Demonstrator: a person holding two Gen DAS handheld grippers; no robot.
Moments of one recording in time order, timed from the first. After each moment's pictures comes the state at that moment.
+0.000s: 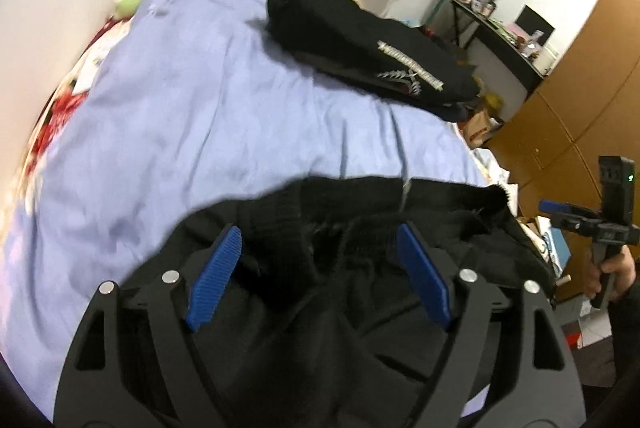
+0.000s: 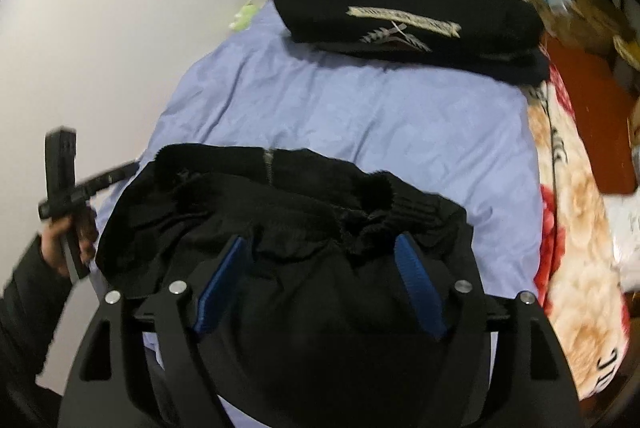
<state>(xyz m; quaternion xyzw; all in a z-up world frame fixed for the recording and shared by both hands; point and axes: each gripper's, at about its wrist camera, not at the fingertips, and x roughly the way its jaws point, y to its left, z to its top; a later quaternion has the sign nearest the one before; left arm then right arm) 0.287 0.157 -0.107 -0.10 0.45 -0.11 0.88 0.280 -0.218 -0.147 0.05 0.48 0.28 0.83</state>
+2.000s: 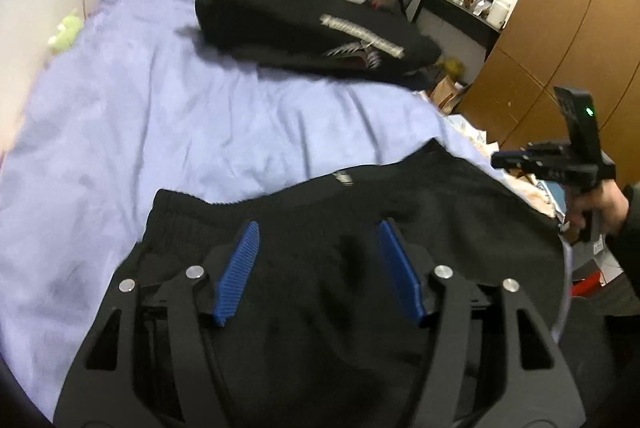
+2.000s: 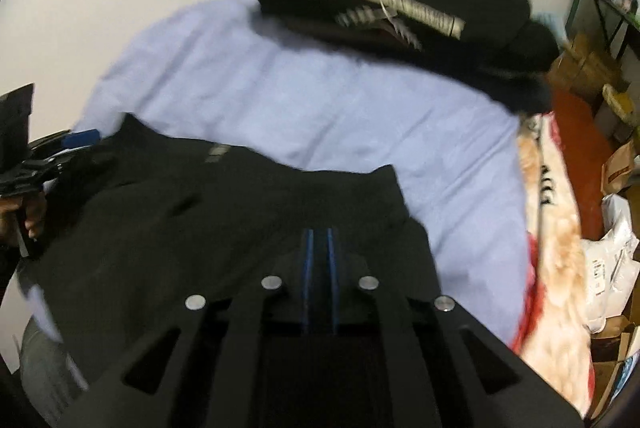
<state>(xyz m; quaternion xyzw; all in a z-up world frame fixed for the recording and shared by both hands) 0.298 0.108 -0.147 -0.03 0.42 -0.20 0.88 0.276 -0.215 -0.172 -0.05 0.47 0.23 0.85</state>
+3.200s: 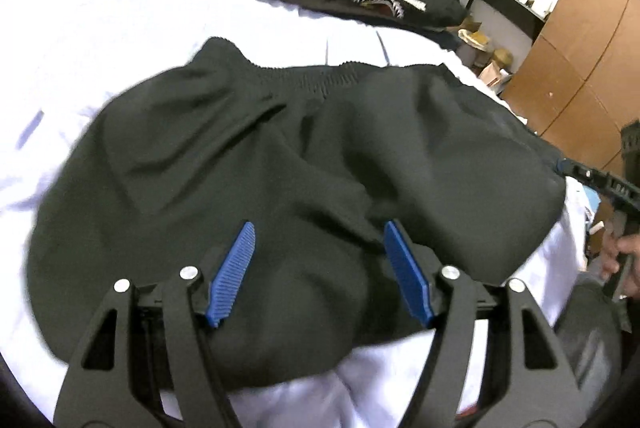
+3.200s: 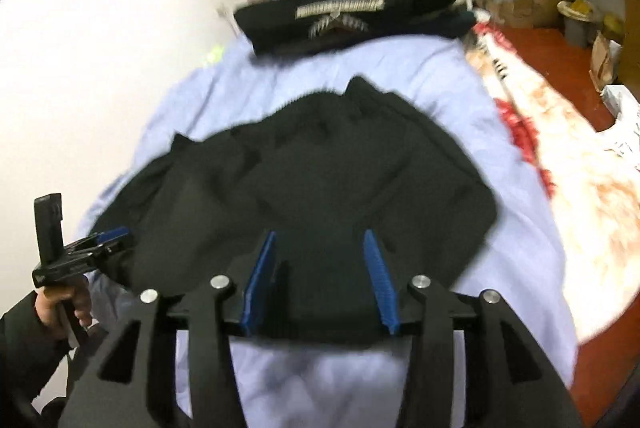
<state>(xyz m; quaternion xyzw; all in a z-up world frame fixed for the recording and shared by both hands) 0.153 0.096 -0.172 -0.03 0.47 -0.09 0.88 0.138 -0.305 -0.210 0.15 0.41 0.21 0.88</state>
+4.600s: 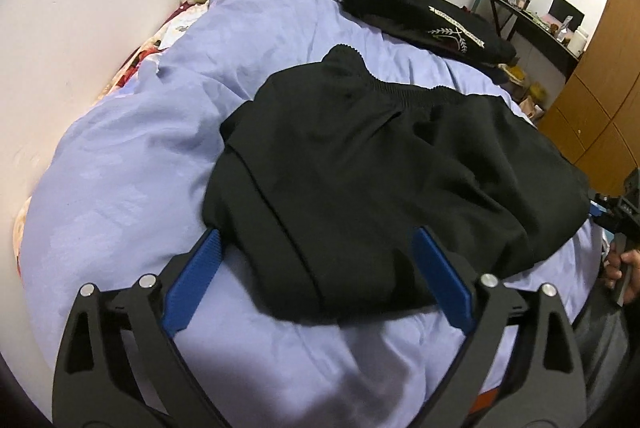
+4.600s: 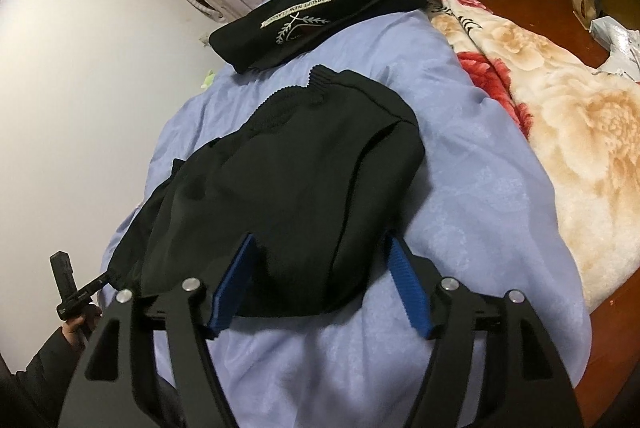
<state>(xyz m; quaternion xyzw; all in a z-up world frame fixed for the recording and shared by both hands) 0.117 0.196 -0.169 -0.07 0.44 -0.01 0.89 0.152 -0.336 -0.252 0.24 0.43 0.21 0.84</state>
